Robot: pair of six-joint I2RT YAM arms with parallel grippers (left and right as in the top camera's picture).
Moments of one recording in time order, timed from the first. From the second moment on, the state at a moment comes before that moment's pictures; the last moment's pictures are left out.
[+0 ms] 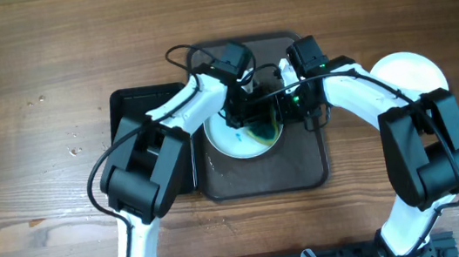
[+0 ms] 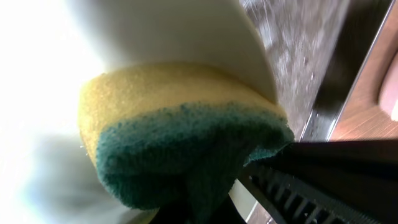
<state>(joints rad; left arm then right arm) -0.57 2.16 1.47 -0.65 0.54 -0.59 0.30 1.91 1.13 -0.60 -0.33 0.21</state>
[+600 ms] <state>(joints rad) -0.48 2.11 1.49 -0.99 0.07 -0.59 0.31 1.91 1.13 -0.60 -0.34 0.21</state>
